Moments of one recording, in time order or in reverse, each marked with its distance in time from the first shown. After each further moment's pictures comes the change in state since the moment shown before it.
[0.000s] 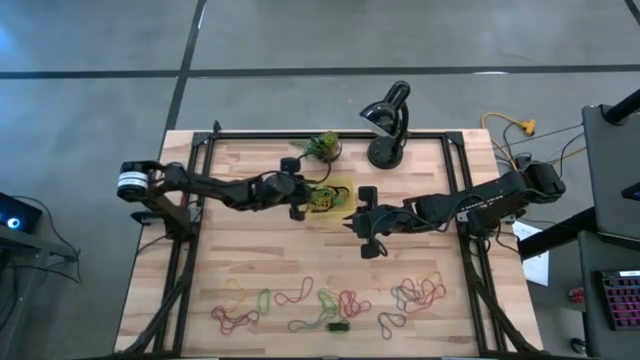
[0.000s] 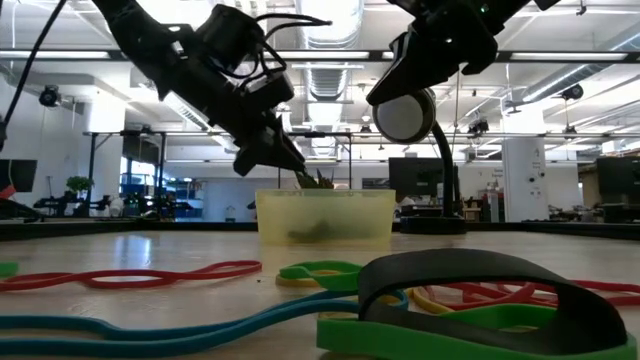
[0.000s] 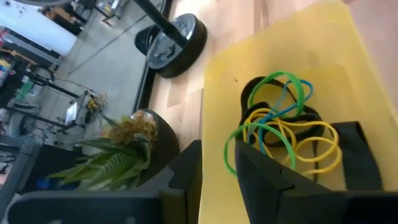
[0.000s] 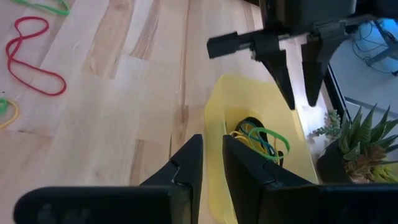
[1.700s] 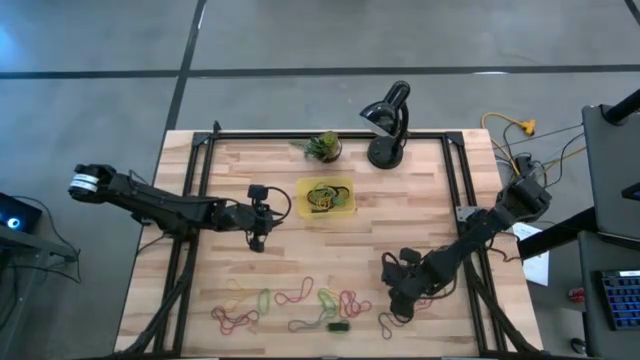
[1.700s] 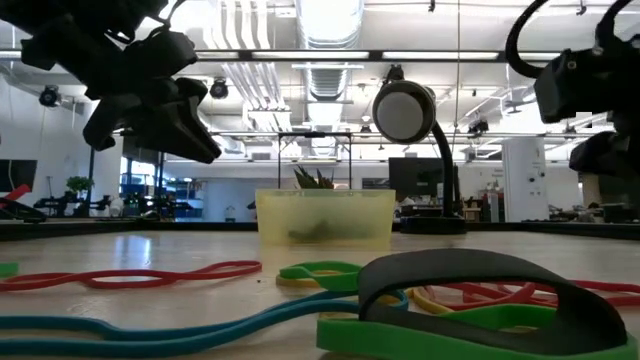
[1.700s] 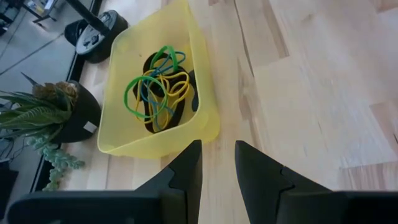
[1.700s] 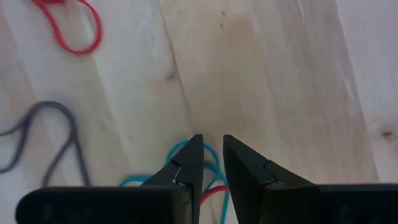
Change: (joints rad) left arm -0.288 -0.467 -0.277 -0.331 0.003 -0.248; right arm 0.465 0.203 -0.089 -0.336 -0.215 1.114
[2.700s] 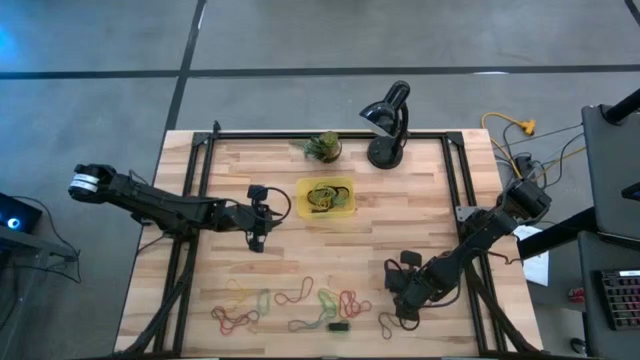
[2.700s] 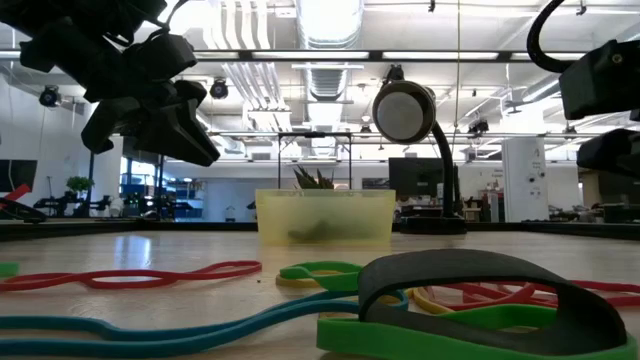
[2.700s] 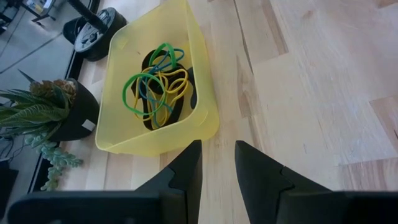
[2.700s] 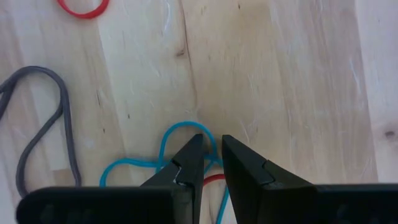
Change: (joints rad) left arm 0.000 0.000 -0.009 0.004 0.000 0.001; right arm 0.052 0.032 -0.001 -0.010 0.047 -0.055
